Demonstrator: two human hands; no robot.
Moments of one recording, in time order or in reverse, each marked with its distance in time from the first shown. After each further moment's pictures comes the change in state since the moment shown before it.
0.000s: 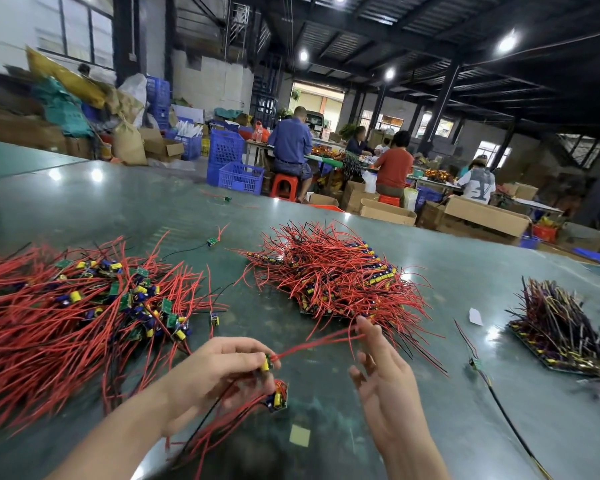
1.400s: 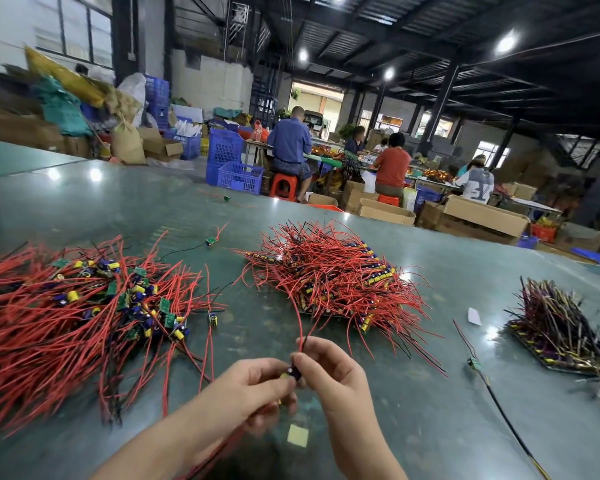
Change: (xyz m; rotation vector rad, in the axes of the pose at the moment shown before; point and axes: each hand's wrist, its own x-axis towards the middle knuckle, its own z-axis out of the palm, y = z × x) left_hand 0.004 -0.021 0.033 -0.028 -0.006 -0.006; right_hand -0.026 0.020 0.027 -0.281 -0.292 -0.143
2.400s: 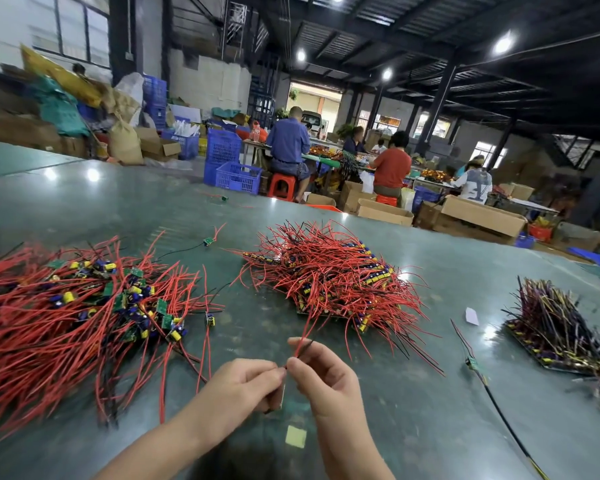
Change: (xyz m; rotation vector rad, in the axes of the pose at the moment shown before) left_hand 0.002 0.000 -0.002 0.327 0.128 0.209; right_hand -0.002 0.003 0.008 0.086 -0.009 -0.029
